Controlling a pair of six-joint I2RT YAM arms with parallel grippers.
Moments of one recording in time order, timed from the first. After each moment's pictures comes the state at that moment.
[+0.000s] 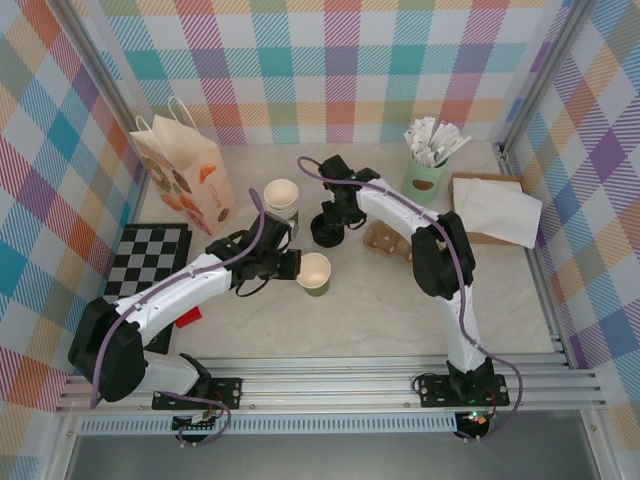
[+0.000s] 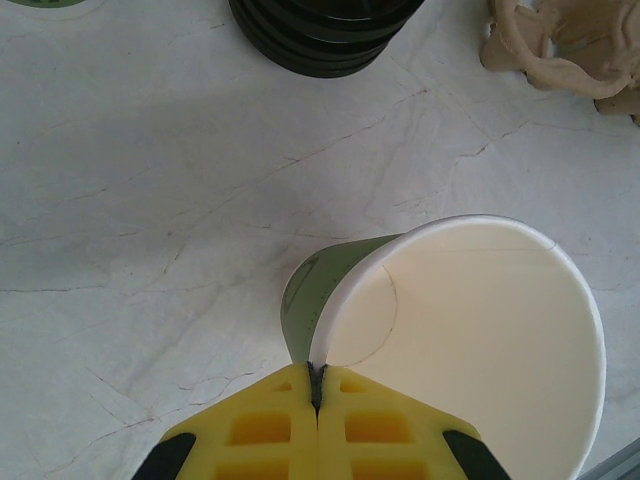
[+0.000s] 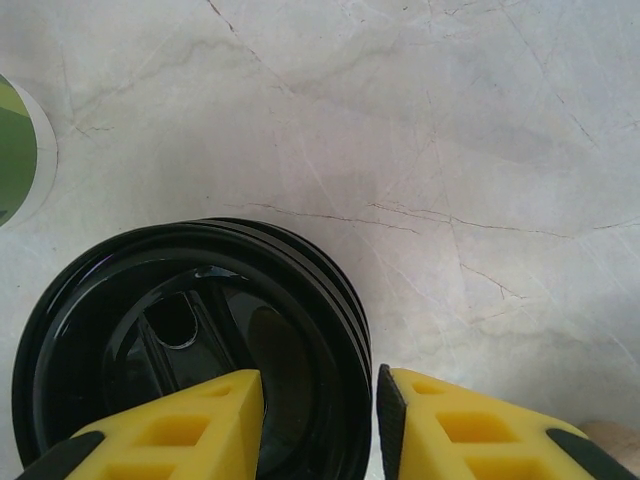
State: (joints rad) left arm -0.66 1.35 0.97 -0.57 0.08 -0.49; right arm 0.61 2.20 1.89 -0.89 0.08 0.29
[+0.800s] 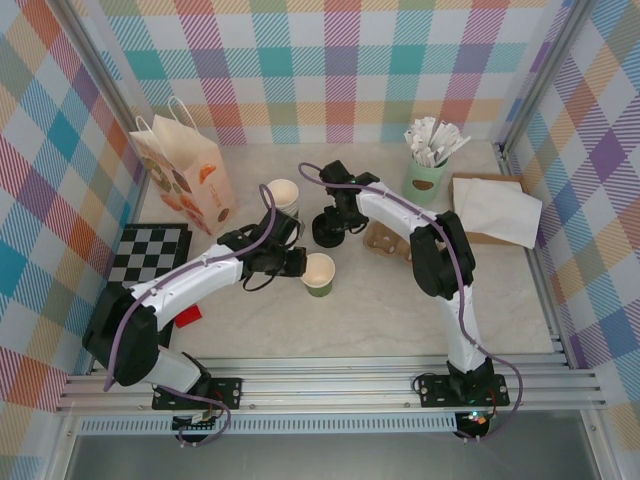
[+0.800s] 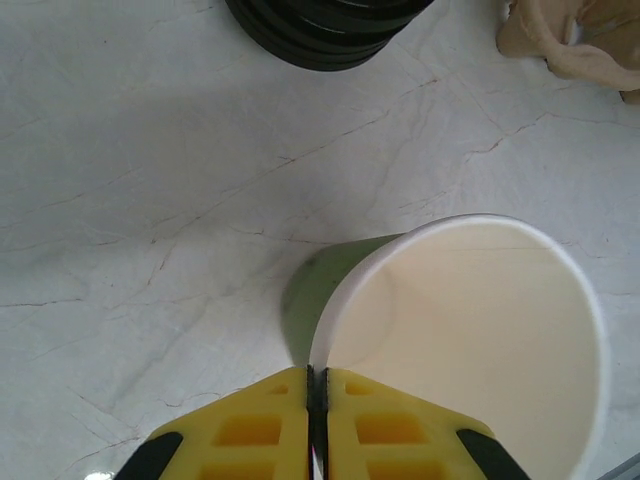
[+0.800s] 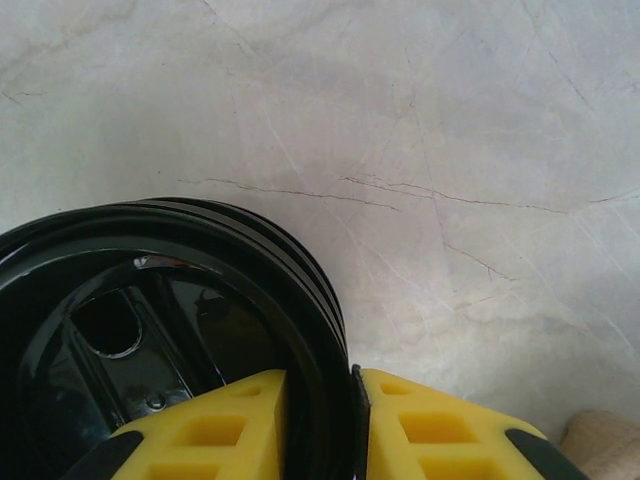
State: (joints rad) left arm -0.66 1.45 1.05 -0.61 0.09 -0.48; right arm 0.61 2.20 1.84 -0.87 0.11 0.29
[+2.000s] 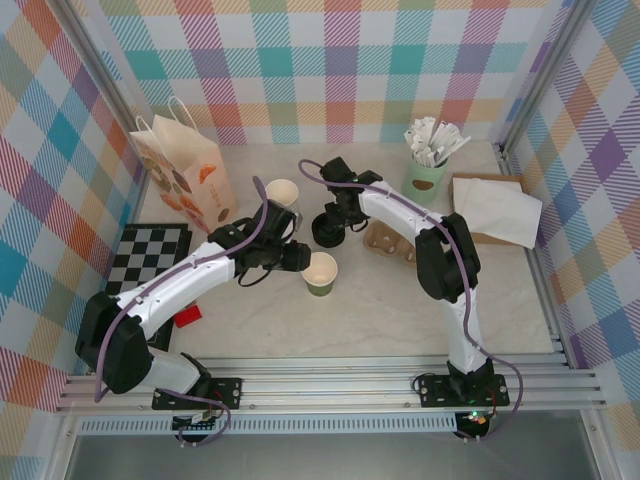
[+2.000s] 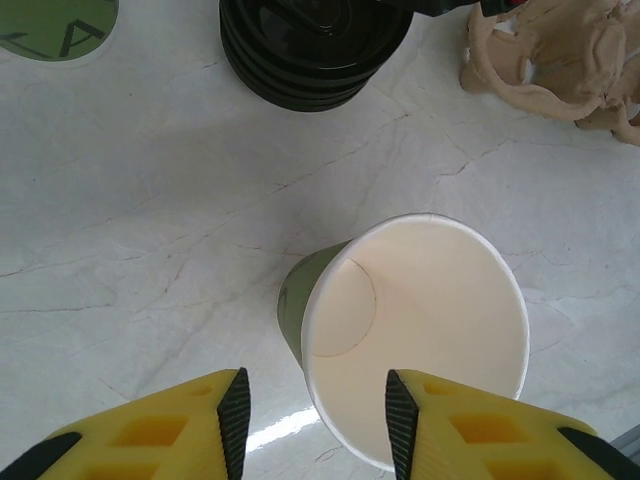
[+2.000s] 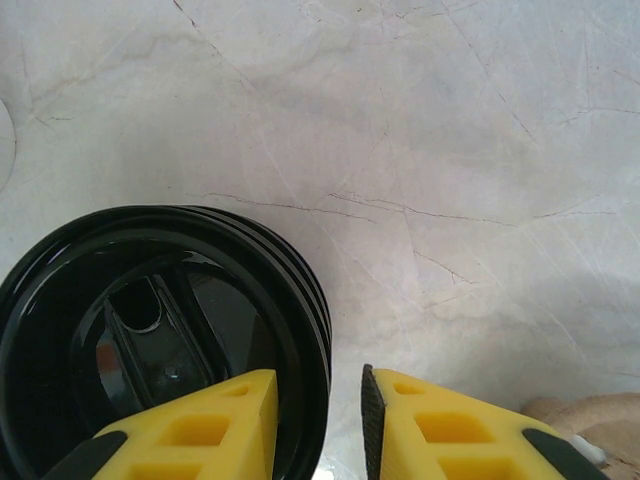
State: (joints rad) left arm -0.66 1.40 1.11 -0.69 0.06 -0.47; right arm 0.62 2.15 1.83 -0.87 0.14 0.27
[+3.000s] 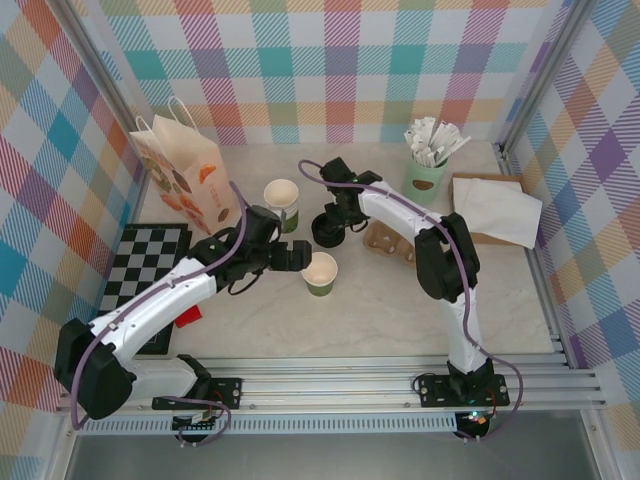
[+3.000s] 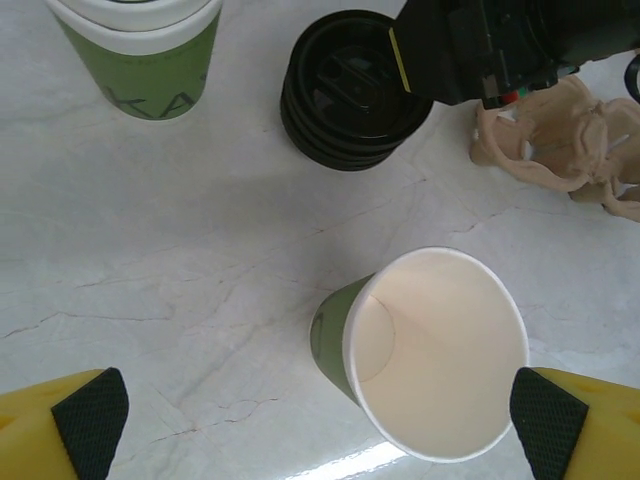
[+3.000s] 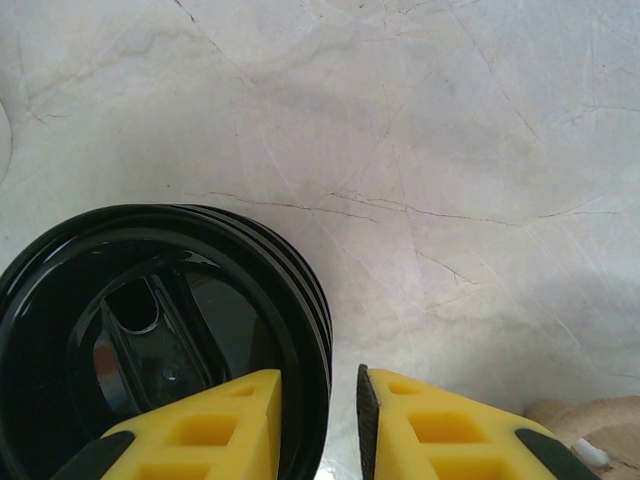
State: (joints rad) left arm -0.65 1.24 1.02 -0.63 -0.06 -0.52; right arm 0.62 2.16 1.83 -0.86 0.14 0.26
